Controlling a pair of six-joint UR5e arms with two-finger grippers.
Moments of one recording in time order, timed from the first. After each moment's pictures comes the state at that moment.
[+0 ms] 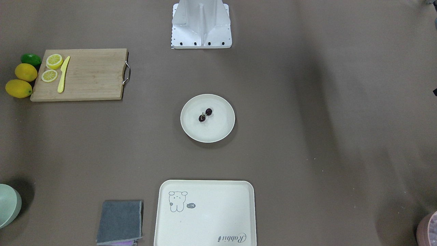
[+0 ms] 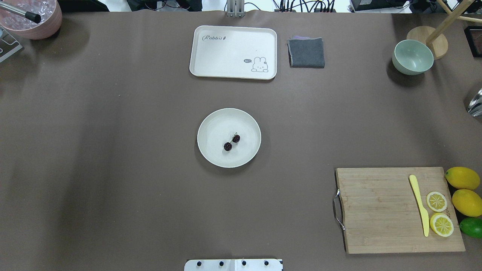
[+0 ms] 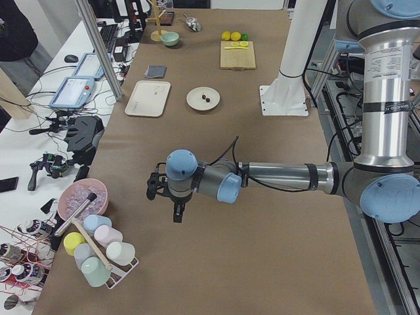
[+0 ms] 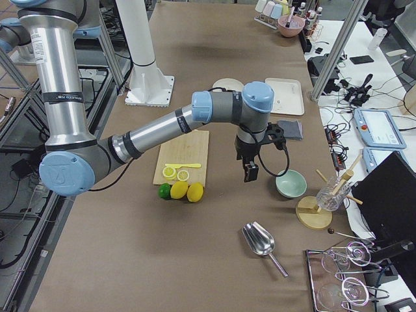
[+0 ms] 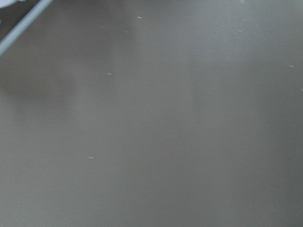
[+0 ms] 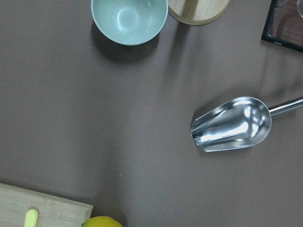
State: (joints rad) left arm -1.54 -1.51 -1.63 -1.83 -2.40 -0.16; right arm 1.56 -1.44 1.89 -2.00 2.28 -0.24
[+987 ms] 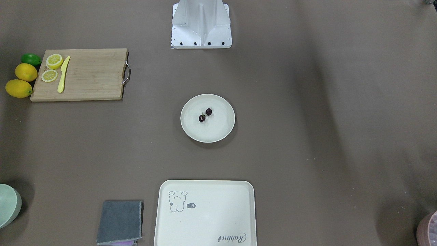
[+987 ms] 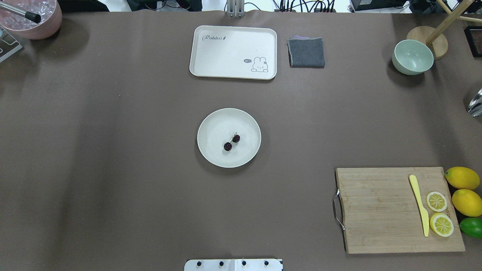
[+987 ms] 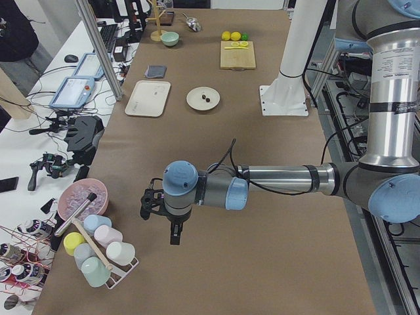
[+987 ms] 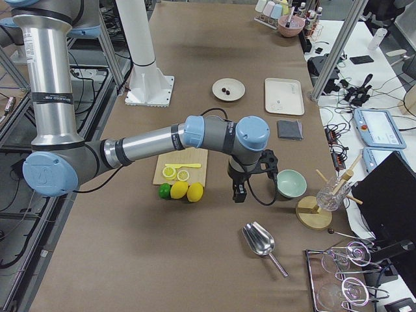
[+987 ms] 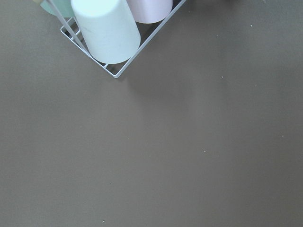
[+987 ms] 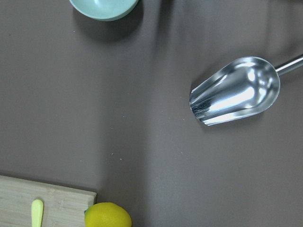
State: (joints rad) left arm -1.65 -1.52 -1.61 -1.72 -2.35 -0.04; right arm 1.64 -1.52 1.80 -1.97 2.39 -0.28
